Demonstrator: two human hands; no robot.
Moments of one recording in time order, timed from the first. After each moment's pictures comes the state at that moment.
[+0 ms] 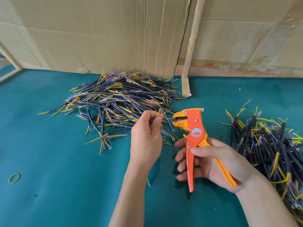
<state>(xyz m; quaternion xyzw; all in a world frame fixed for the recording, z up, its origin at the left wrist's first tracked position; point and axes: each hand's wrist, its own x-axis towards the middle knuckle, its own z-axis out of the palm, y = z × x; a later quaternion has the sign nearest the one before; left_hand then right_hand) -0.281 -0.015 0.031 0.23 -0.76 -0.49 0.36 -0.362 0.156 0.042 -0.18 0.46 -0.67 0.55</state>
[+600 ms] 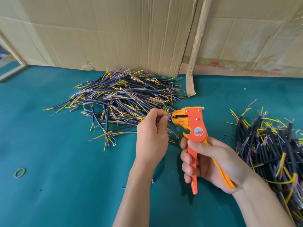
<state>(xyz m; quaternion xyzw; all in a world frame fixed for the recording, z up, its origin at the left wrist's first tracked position) -0.281 -0.013 0.034 0.23 -0.77 -0.47 0.36 -0.349 0.144 0.044 -0.18 0.45 -0.69 0.54</state>
